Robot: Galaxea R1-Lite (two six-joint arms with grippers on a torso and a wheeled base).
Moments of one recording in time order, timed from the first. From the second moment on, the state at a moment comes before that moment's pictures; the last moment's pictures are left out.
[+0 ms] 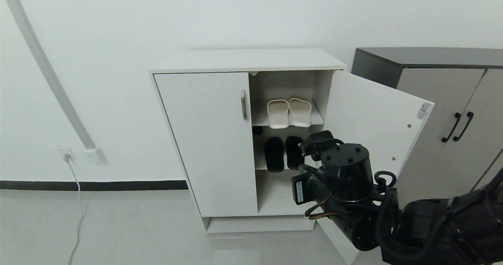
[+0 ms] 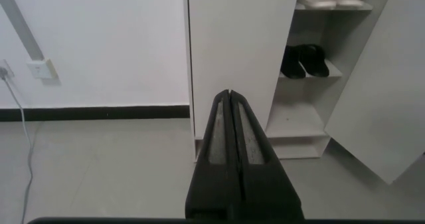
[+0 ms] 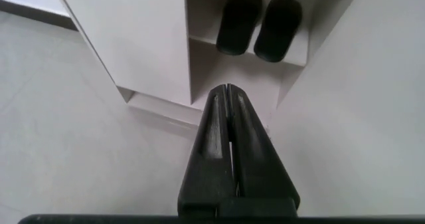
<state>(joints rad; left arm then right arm) 0.00 0.00 0.00 0.00 0.01 -0.02 0.89 1.89 -0.87 -0.72 -0.57 0.15</state>
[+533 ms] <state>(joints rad) 0.00 0.00 0.00 0.00 0.01 -0.02 0.89 1.89 -0.86 -0.72 -0.57 0.14</state>
